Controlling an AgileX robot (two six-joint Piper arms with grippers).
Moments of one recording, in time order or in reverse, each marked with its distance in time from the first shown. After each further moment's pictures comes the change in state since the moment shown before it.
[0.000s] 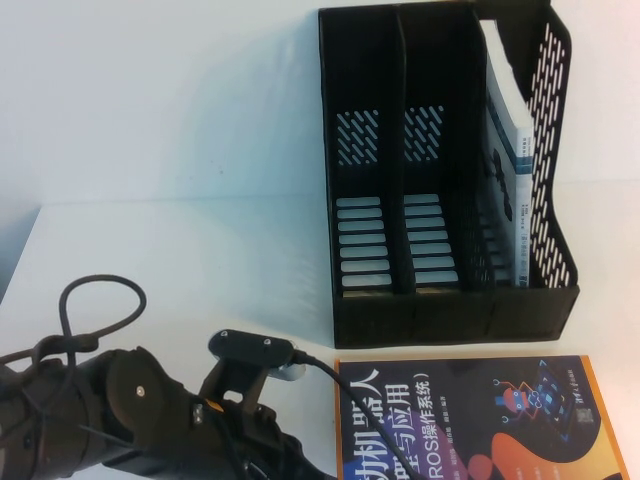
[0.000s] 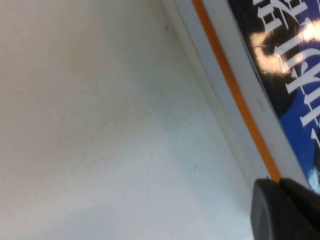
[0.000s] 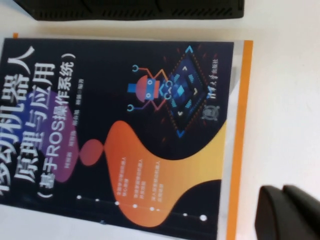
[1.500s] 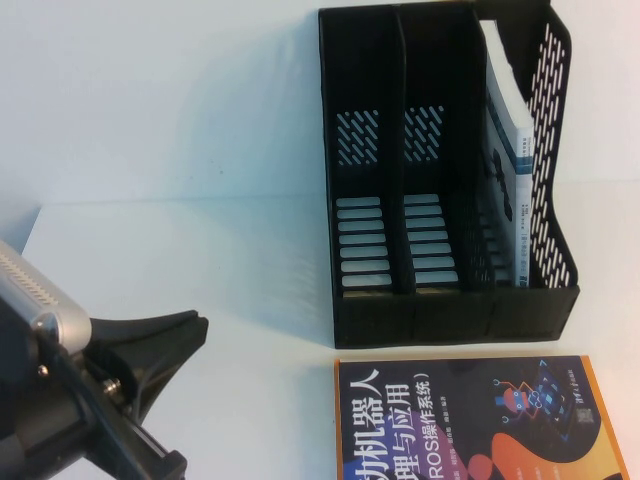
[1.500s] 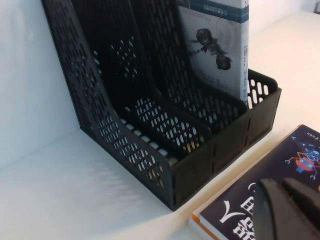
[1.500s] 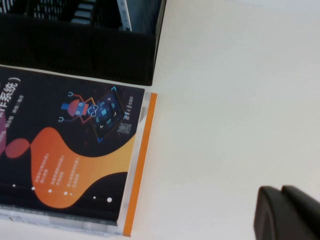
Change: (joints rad) right arm 0.000 -0.729 0.103 -0.303 0.165 0.065; left arm 0.001 -0.741 0.122 0.302 -0.270 0.049
